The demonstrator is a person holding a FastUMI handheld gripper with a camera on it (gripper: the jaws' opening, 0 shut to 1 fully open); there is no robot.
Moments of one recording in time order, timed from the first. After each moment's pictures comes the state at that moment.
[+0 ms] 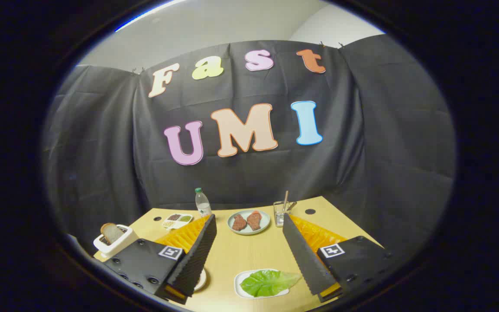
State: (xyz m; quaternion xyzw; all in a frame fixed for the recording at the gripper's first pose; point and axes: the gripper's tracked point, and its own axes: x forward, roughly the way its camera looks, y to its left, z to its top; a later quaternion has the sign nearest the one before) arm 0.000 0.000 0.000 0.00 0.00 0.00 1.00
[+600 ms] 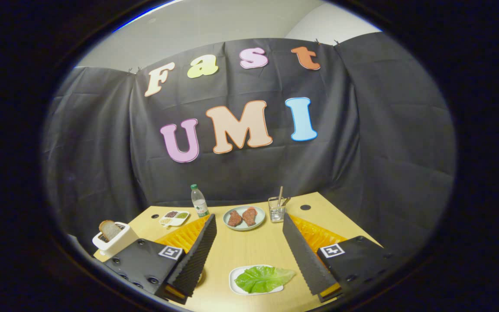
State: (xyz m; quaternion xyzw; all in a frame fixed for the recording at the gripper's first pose) arm -0.006 -0.017 -0.008 0.01 0.01 -0.01 1.00
